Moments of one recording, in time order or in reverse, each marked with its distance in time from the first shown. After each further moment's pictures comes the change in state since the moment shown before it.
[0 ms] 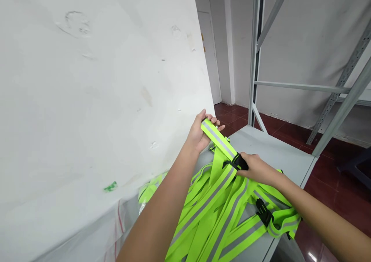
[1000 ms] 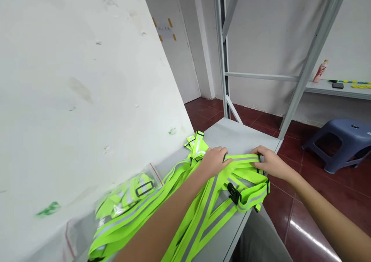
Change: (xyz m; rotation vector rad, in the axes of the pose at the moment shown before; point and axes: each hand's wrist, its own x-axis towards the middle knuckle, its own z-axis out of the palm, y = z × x) left_hand -0.039 -0.156 0.012 1.935 -0.550 0.213; right_hand -0.094 0.093 -0.024 0.141 0.246 0.200
